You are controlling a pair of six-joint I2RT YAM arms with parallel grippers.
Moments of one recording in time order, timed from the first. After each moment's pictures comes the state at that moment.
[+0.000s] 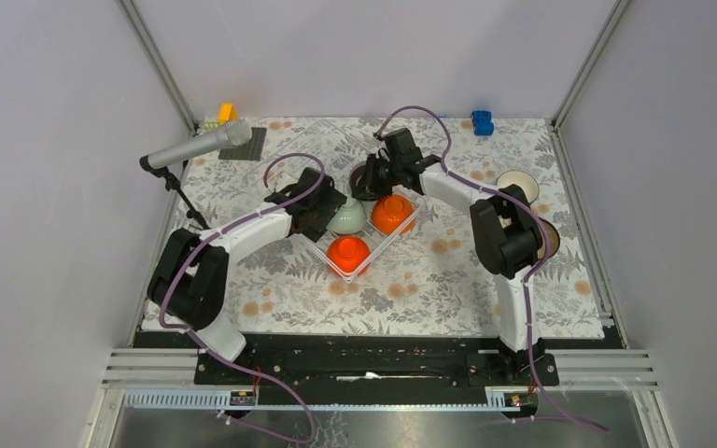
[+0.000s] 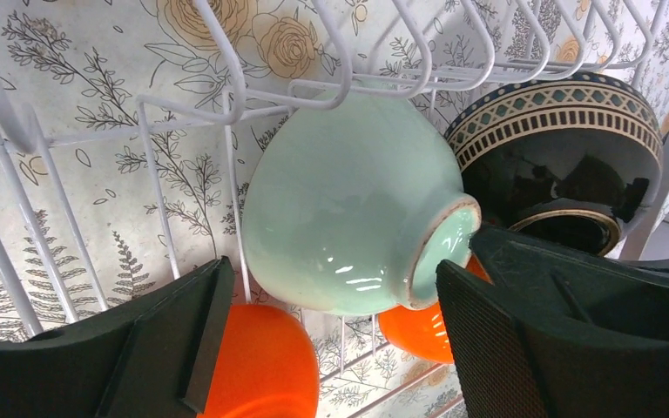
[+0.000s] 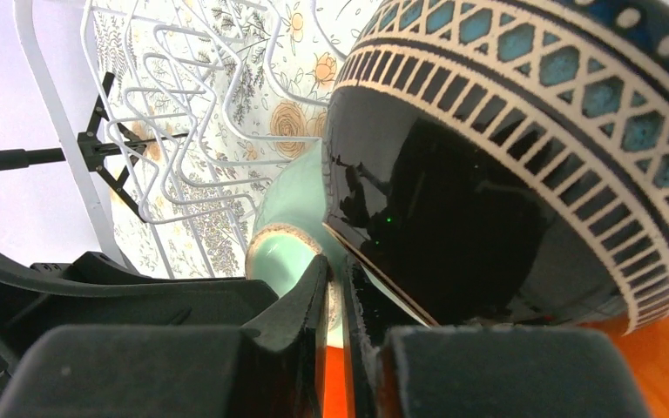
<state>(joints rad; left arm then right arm) -0.52 1.63 1.05 -0.36 -0.22 -1.39 0.52 2.13 1.62 -0.27 -0.43 0.64</state>
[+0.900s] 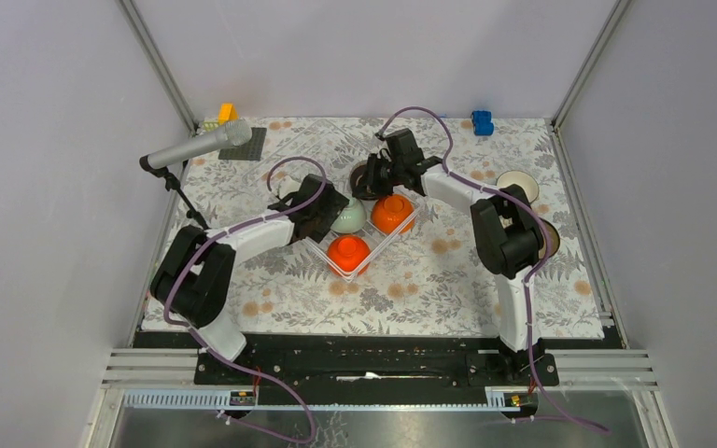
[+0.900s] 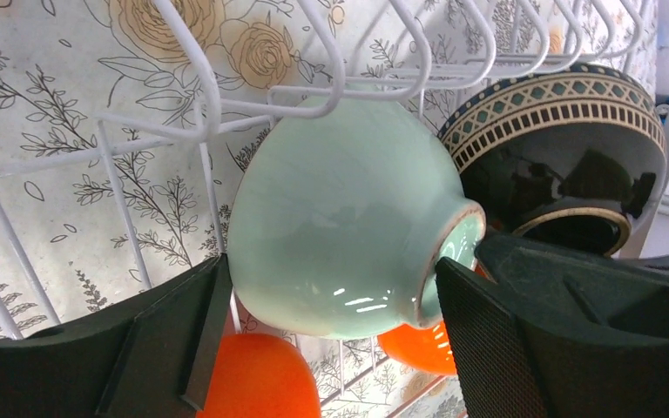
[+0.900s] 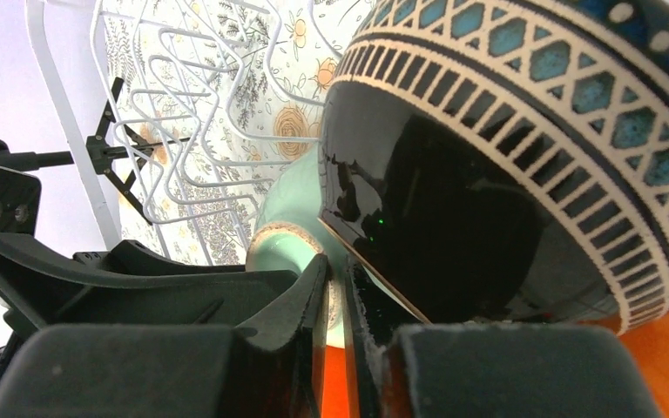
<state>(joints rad) -0.52 1.66 0.99 -0.19 -0.23 -1.37 0.51 2.13 1.60 -0.24 -0.44 0.65</state>
